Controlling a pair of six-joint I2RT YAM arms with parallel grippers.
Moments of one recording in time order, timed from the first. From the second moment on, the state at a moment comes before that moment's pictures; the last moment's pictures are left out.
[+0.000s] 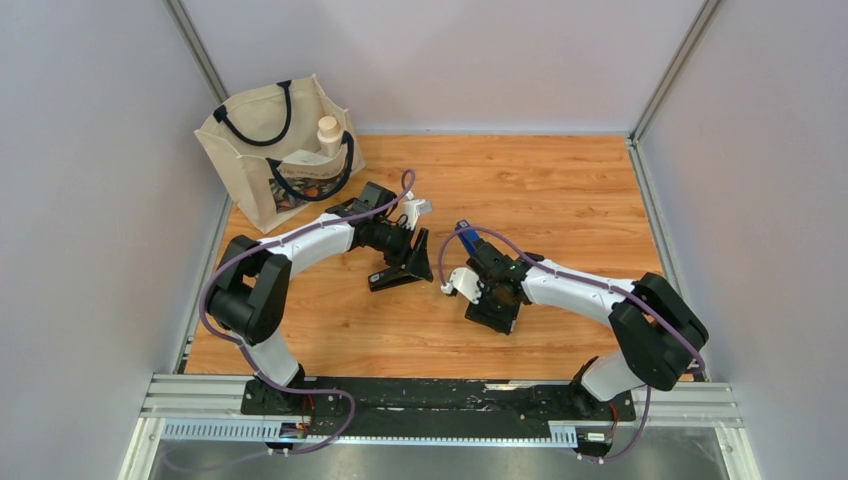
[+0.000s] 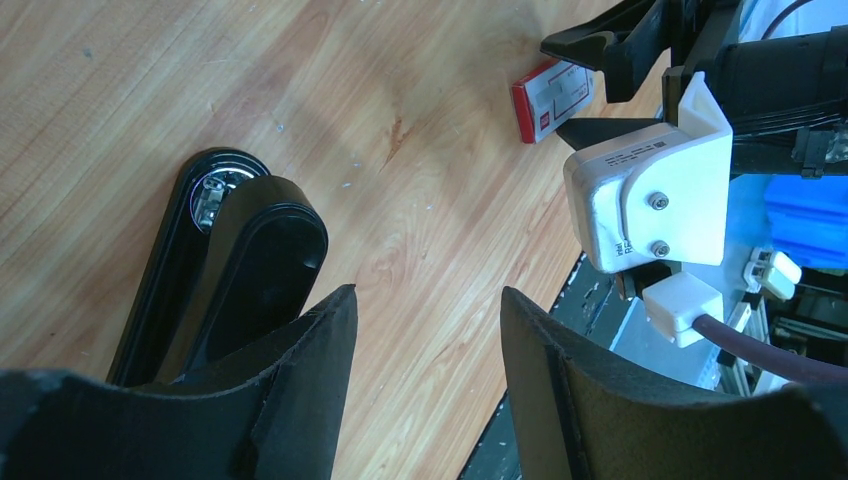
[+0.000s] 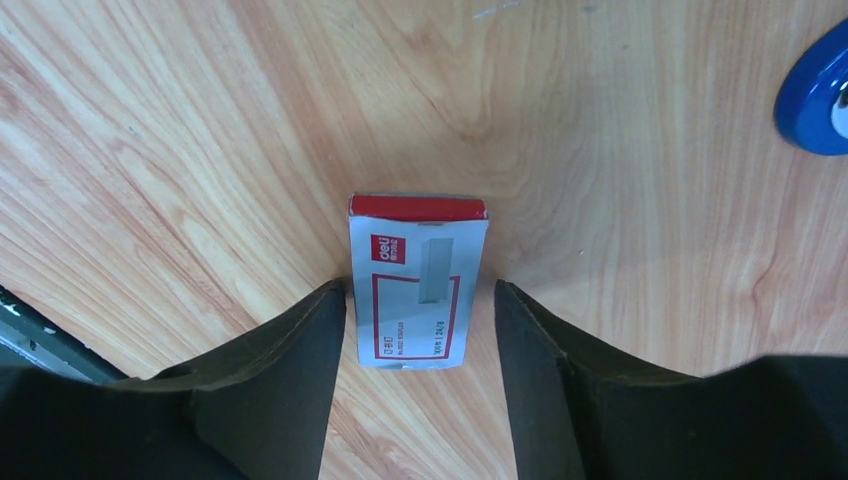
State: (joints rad) left arm -0.51 1.71 1.09 -0.41 0.76 -0.11; right arm 0.76 1.49 0.81 -0.66 -0.05 -0.46
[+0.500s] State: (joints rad) left arm -0.53 1.71 1.09 -0.41 0.76 -0.12; right arm 0.76 1.48 0.80 -0.68 -0.04 -0.46
